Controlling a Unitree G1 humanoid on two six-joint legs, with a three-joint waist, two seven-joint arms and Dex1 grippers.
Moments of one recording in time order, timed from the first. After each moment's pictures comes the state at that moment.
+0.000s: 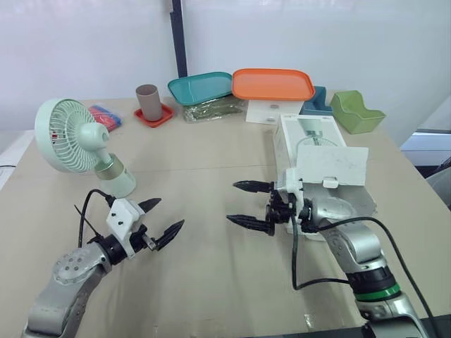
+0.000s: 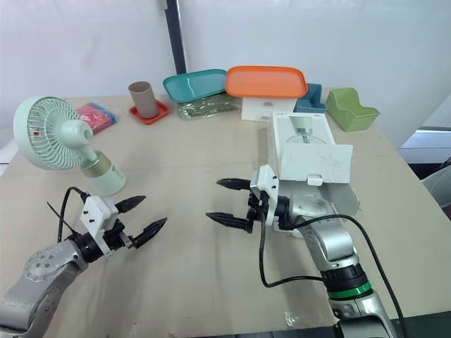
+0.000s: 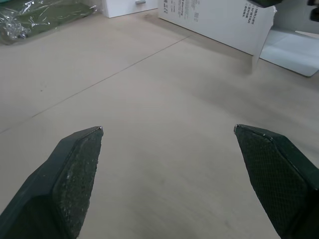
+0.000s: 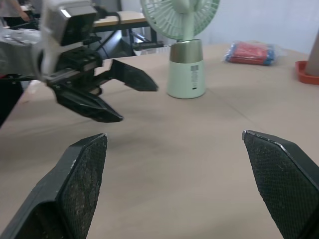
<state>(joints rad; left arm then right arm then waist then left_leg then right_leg) 0.15 0.50 0.08 -0.49 -0.41 0.29 -0.61 -0.39 -0.47 0.13 -0.10 0.43 0.26 1.06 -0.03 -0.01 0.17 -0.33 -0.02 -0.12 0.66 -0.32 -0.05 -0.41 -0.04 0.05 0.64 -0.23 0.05</state>
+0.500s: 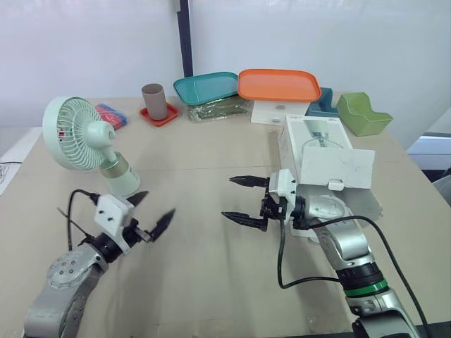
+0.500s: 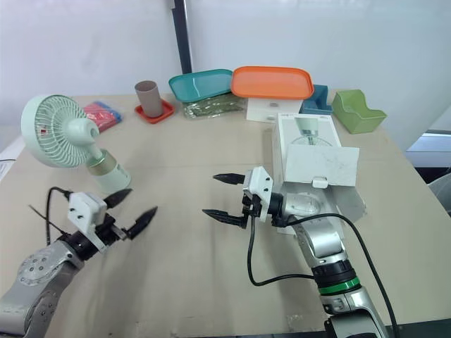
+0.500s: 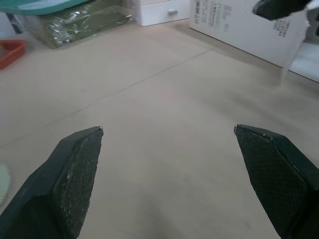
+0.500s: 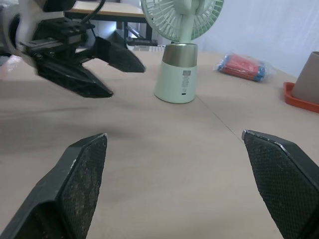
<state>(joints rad) 0.16 0.48 0.13 -0.52 -0.42 0.31 -0.54 -0.41 -0.44 0.15 -0.03 0.34 0.09 1.07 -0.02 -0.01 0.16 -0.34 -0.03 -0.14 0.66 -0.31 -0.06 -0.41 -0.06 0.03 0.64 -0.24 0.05</state>
